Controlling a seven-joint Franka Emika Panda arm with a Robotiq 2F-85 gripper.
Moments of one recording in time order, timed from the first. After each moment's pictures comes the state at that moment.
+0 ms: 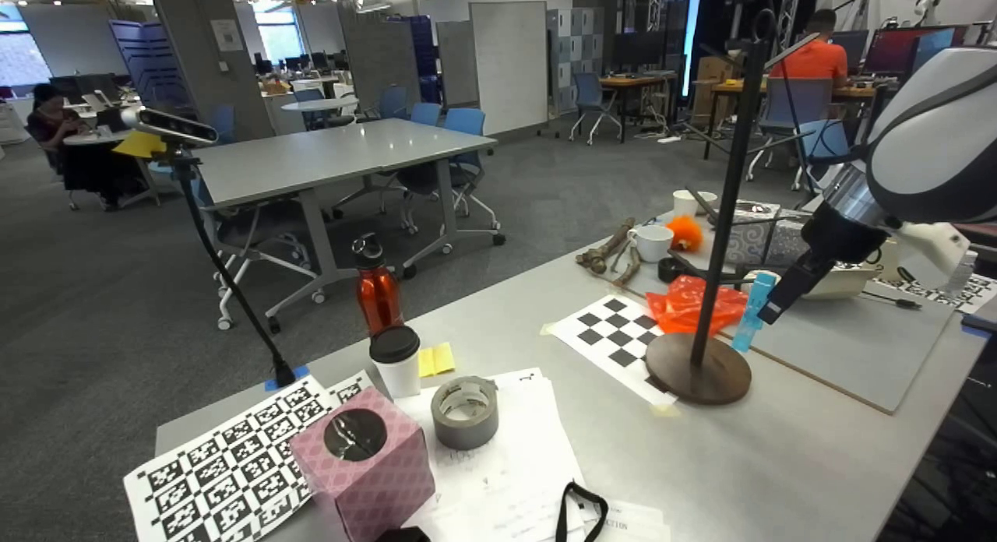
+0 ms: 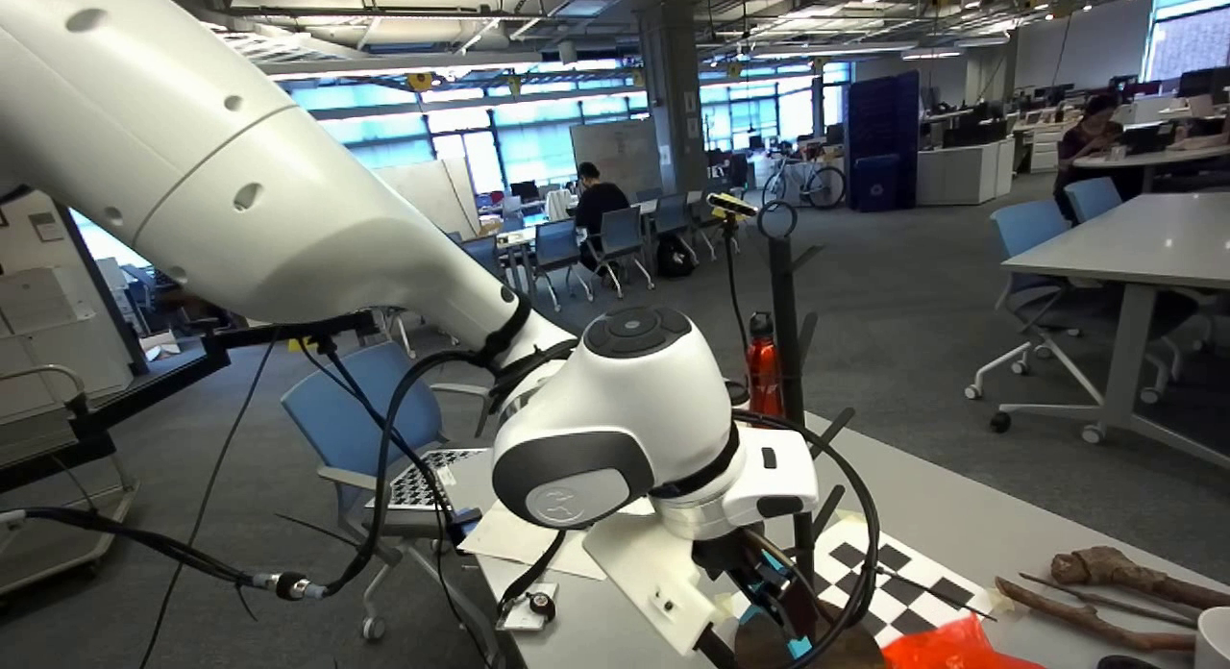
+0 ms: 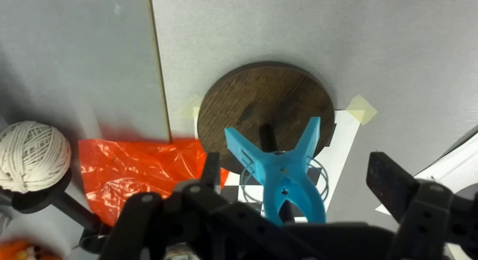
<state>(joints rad) -0.20 0.26 -0.01 -2.30 0.36 2.84 -0.54</state>
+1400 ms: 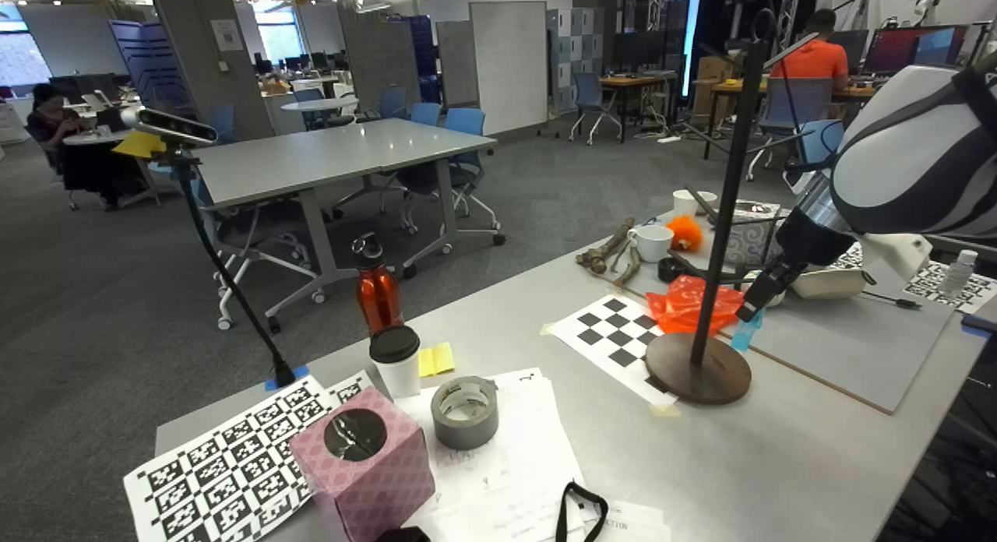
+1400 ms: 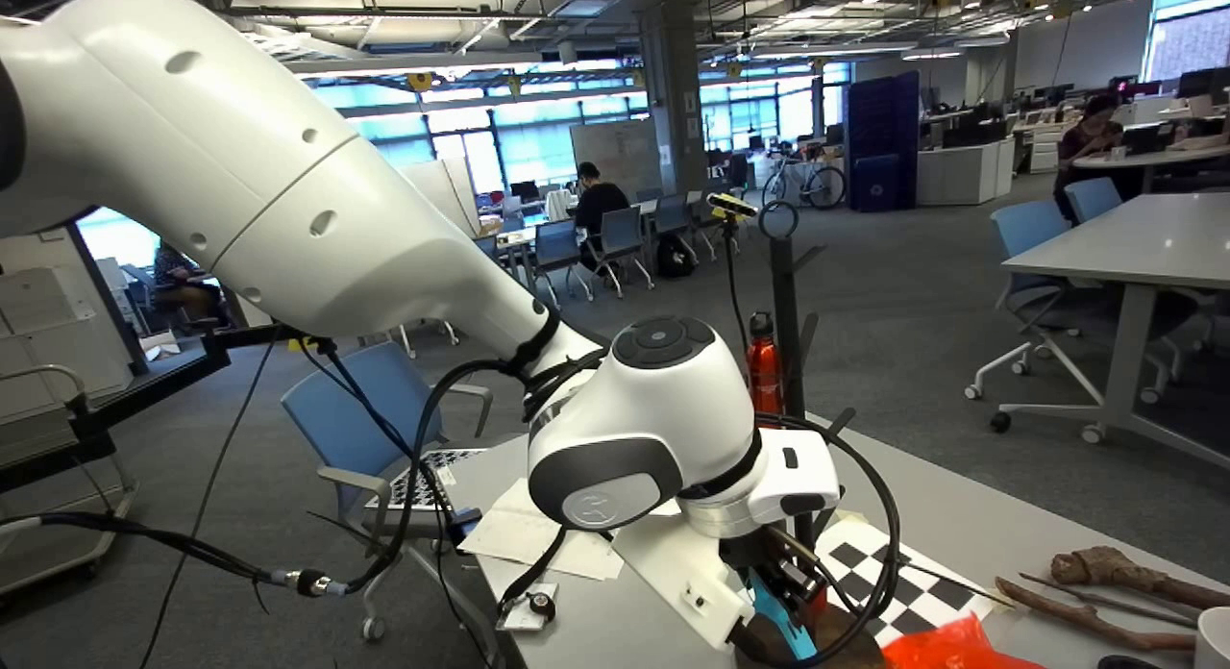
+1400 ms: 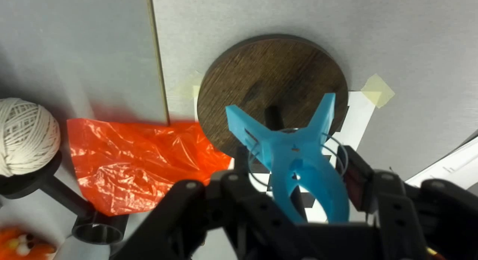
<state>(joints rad) -0.20 0.35 0.00 -2.21 0.36 2.87 -0.54</state>
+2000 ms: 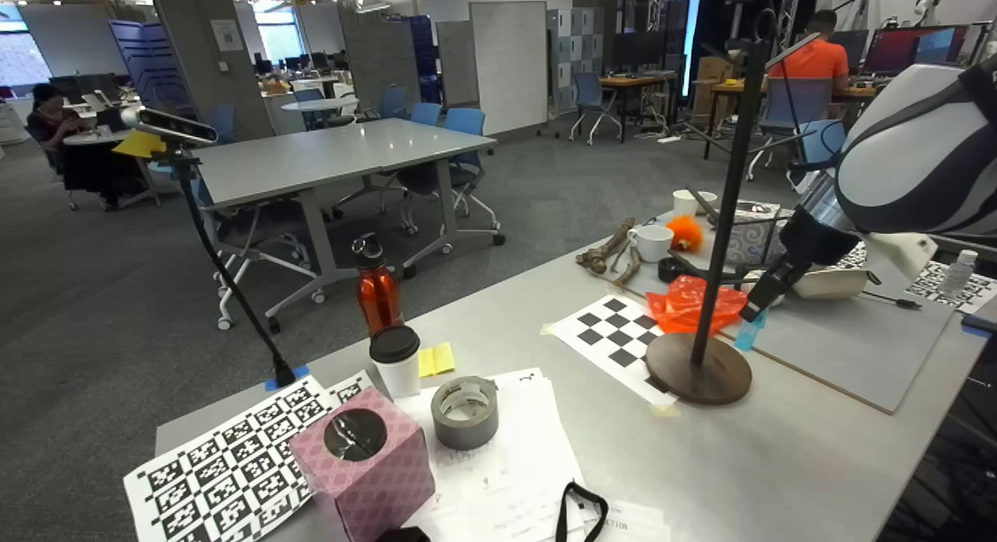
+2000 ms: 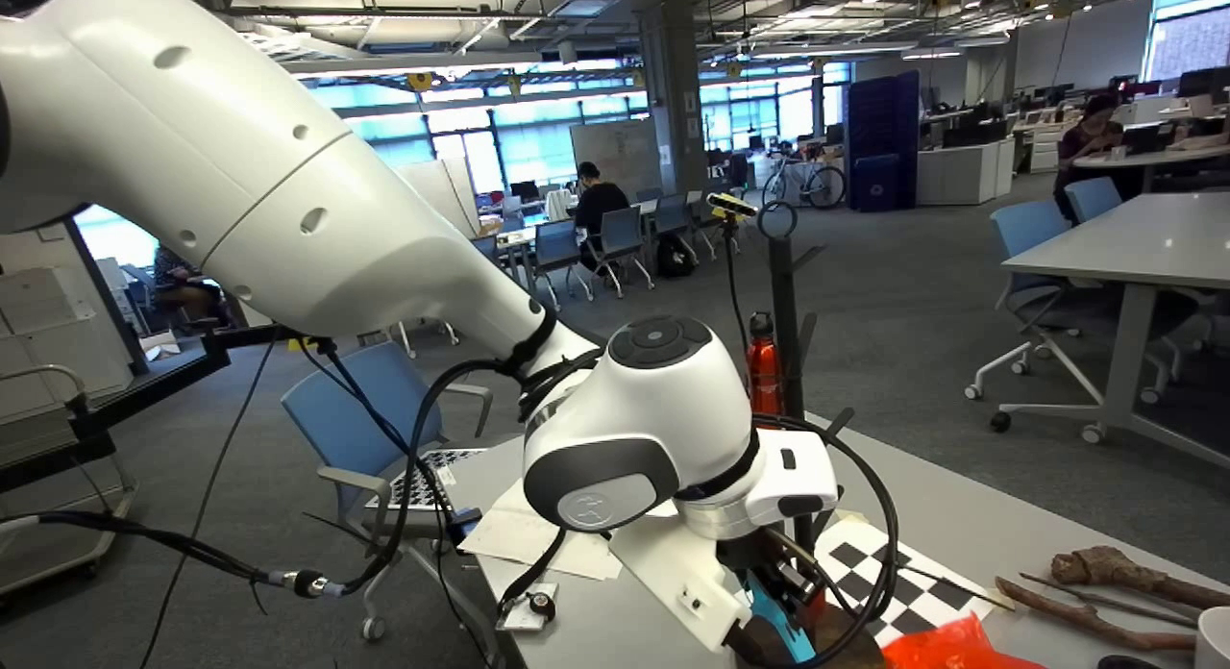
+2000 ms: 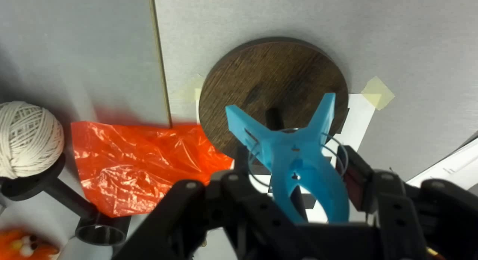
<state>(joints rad) -0.20 0.34 -0.01 -2.23 0.36 2.87 -0.54</state>
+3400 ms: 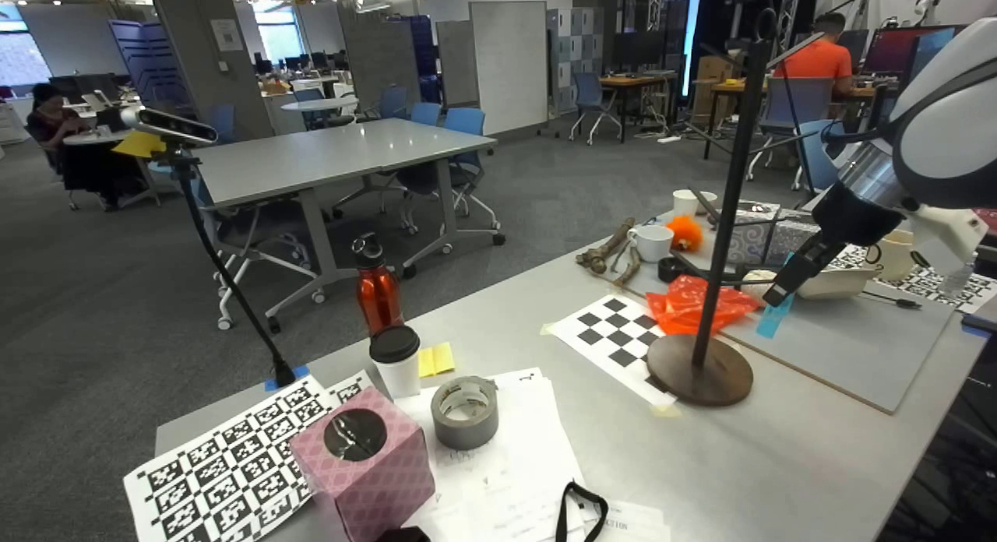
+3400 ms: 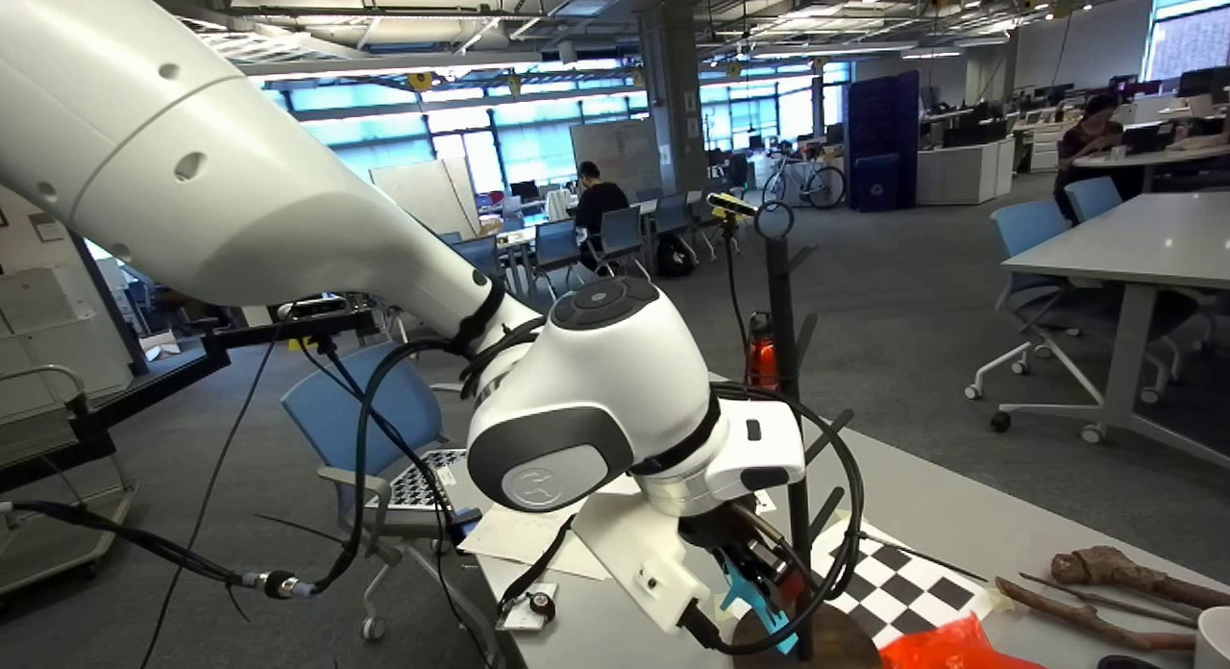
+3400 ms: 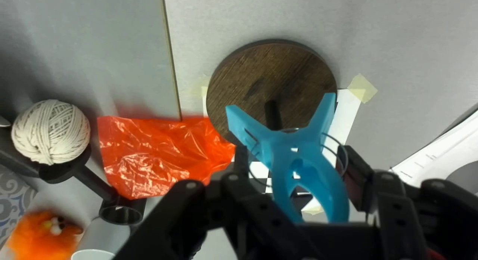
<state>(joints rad) -0.19 0.19 -0.02 -2.34 0.33 2.87 -0.50</state>
